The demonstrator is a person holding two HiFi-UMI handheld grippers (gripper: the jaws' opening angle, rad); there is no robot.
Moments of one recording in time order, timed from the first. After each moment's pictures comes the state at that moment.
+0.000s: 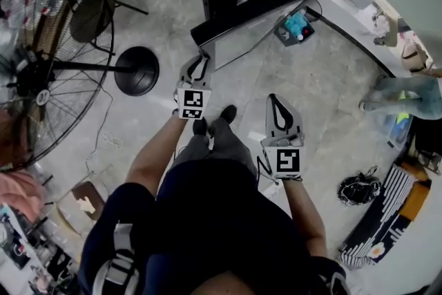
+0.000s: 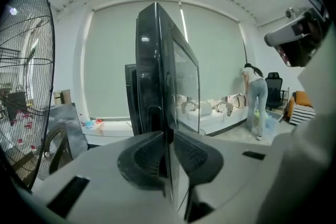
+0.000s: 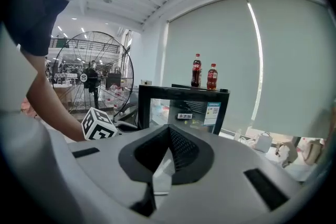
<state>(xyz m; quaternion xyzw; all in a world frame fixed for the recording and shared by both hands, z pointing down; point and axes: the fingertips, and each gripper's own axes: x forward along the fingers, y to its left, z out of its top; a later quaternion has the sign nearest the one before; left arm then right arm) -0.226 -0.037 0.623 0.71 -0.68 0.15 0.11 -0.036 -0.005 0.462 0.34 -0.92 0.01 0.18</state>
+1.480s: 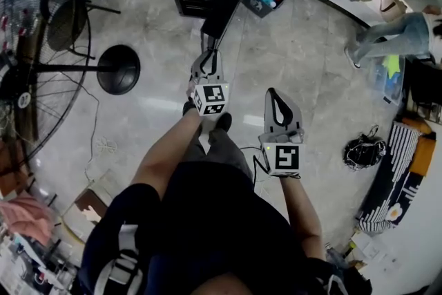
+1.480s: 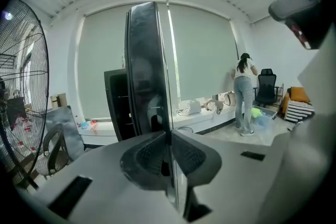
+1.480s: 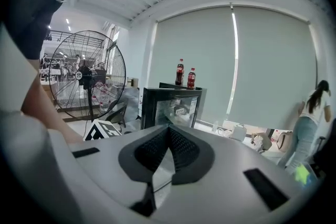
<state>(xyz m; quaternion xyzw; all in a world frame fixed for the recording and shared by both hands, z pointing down) -0.067 0.023 0.624 0.72 -0.67 0.16 0.10 0.073 0.100 0.451 0.44 -0.88 0.01 0.19</state>
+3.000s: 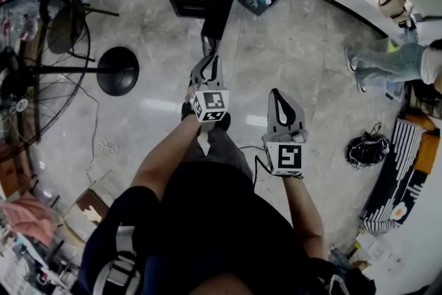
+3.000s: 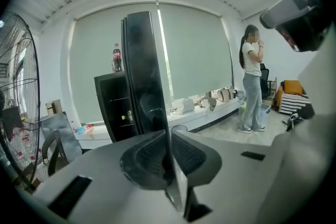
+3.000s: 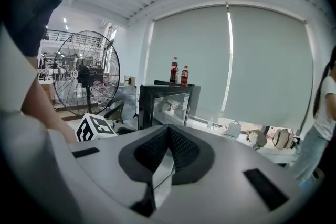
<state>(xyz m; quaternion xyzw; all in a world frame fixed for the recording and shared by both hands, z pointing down) -0.014 0.042 0.614 0.74 -0.65 0.19 0.08 0.131 0.105 0.455 0.45 -0.87 0.01 0.20</state>
